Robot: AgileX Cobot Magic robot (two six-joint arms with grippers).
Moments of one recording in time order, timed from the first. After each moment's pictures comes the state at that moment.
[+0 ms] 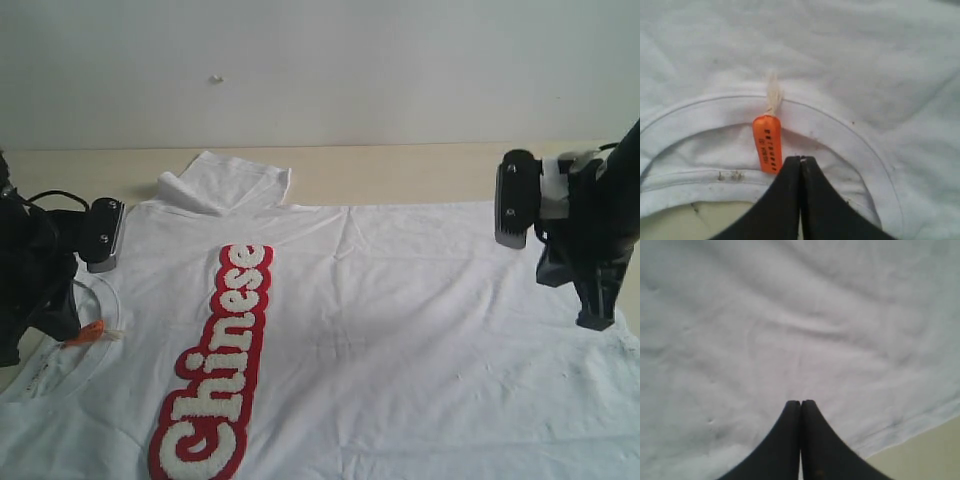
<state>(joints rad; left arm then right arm) -0.18 1.84 -1.07 -0.12 0.85 1.38 0.01 1.68 -0.98 0.05 0.69 -1.18</state>
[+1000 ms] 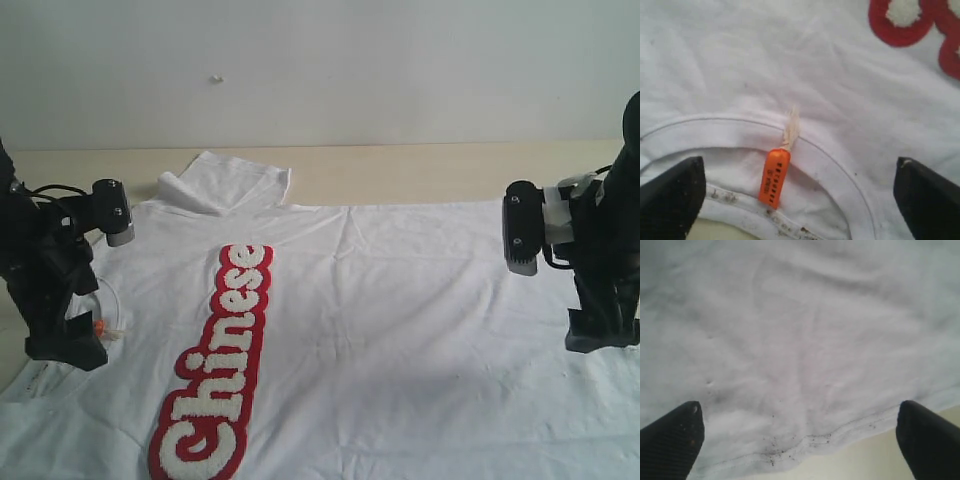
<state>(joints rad) -0.18 1.85 -1.07 -0.24 0.79 1.19 0.01 1.74 -0.98 -0.11 0.72 -1.10</state>
